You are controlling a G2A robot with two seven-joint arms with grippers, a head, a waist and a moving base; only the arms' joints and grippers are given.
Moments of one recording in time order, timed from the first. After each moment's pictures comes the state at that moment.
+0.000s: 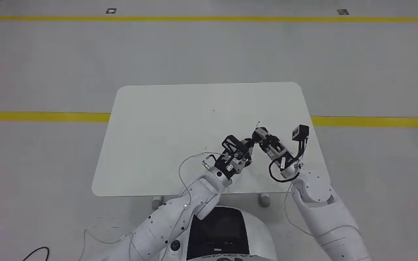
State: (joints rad) left arm 1.30 -1.34 -0.69 -1.57 1.37 0.09 0.04; right arm -1.56 -1.19 1.31 -1.55 0.31 -0.34 0.40
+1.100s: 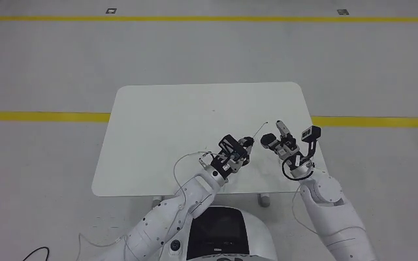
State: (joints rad) left arm 1.33 -1.32 -0.75 -1.62 1.43 0.01 0.08; right arm -1.59 -1.19 1.40 -1.54 0.48 -0.33 0.49
